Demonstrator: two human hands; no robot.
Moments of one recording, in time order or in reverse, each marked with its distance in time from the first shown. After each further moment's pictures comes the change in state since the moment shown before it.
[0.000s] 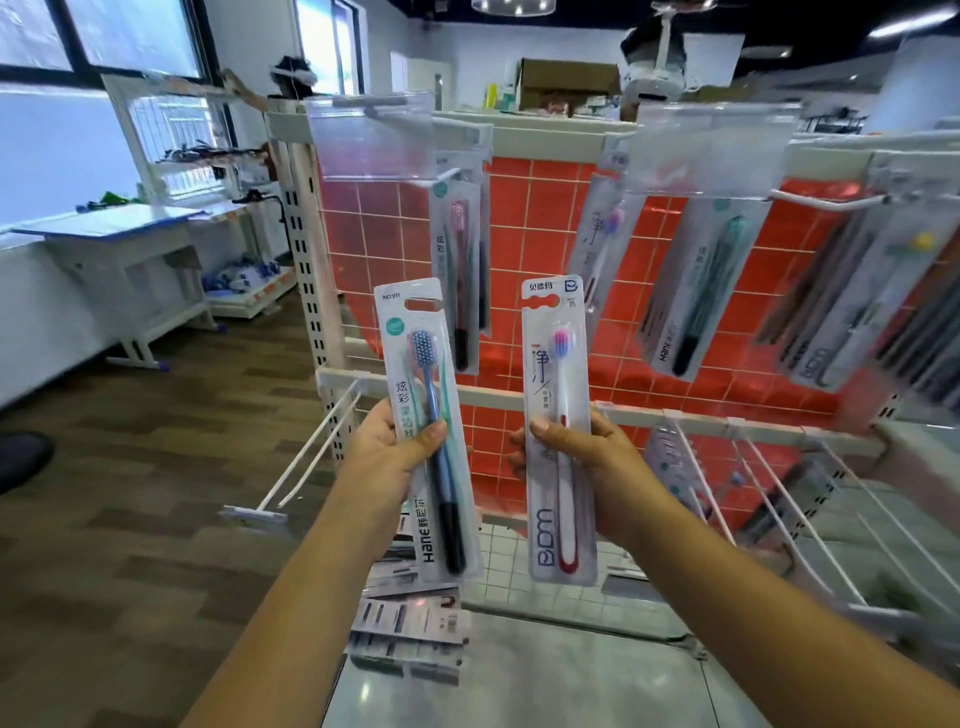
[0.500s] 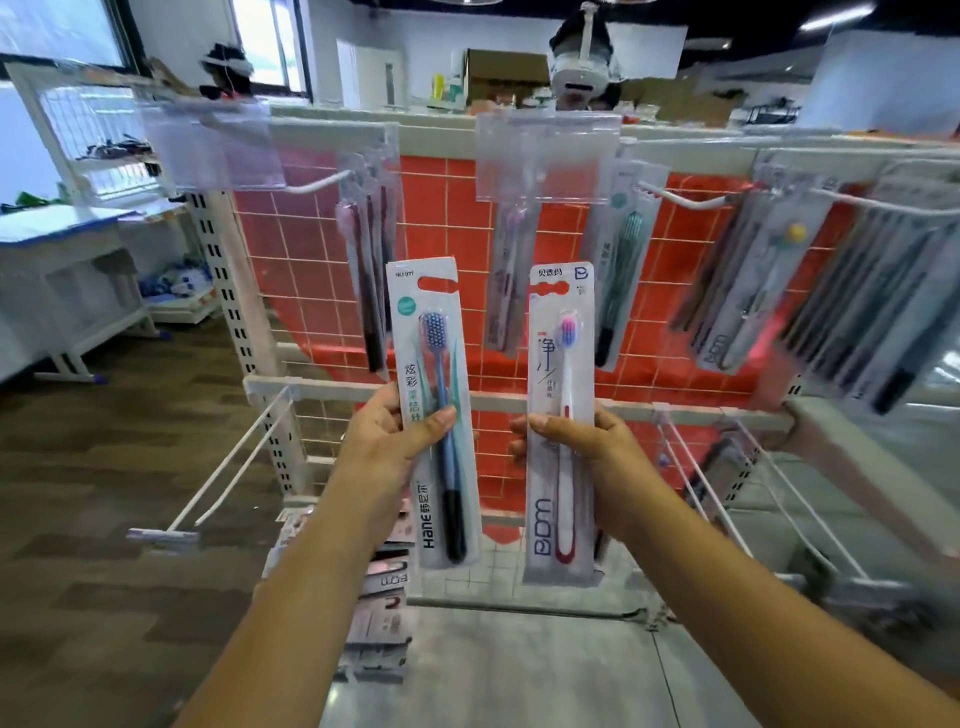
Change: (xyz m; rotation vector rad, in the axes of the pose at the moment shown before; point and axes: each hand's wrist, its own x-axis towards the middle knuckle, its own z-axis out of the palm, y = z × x) left_hand 0.000 -0.002 0.077 -0.005 -0.120 -0.013; right_hand -0.028 -0.031 -0.059 0.049 0.122 -0.017
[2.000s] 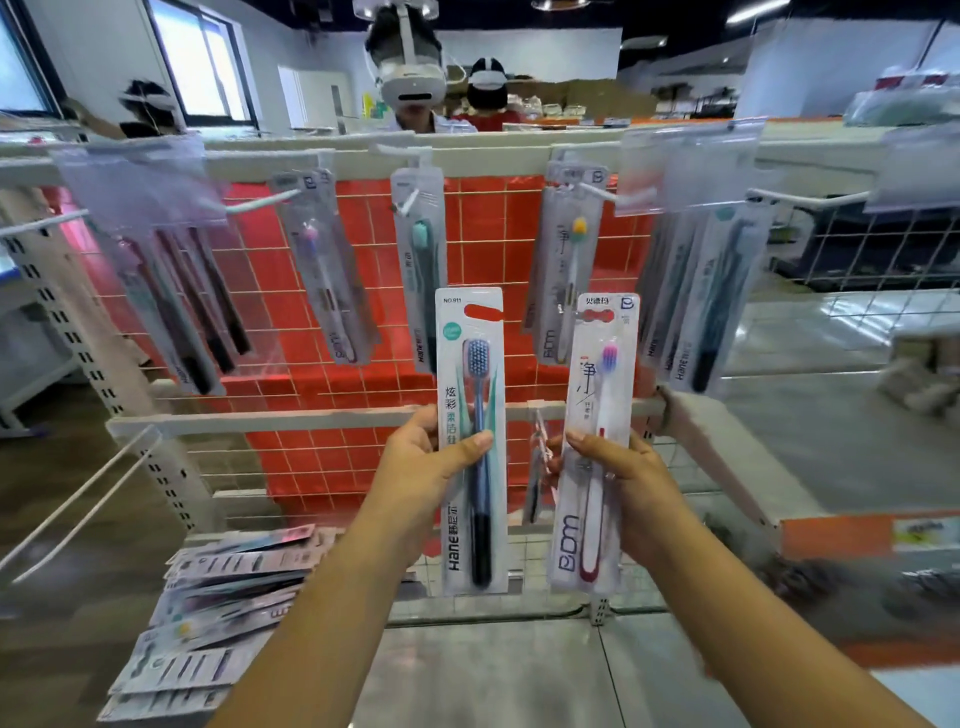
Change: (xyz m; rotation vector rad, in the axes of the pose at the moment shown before) left_hand -0.002 -0.058 0.200 0.106 -0.041 -0.149; right_hand -0.050 -0.041 -0.195 0.109 0.240 -0.057
